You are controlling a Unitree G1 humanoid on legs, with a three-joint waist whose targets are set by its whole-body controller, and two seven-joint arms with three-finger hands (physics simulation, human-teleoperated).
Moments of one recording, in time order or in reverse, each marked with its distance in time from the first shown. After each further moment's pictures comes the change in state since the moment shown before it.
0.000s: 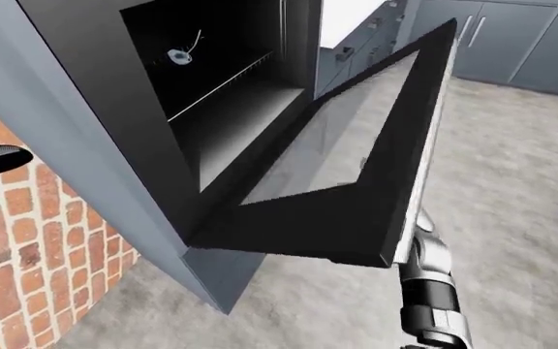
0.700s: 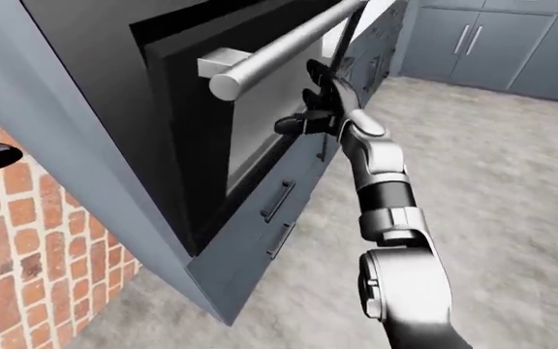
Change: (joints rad) left arm 0.003 0.014 0.021 0.003 -0.007 -0.005 0.006; right arm -0.585 0.066 0.133 0.334 -0.221 0.063 0.115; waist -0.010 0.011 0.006
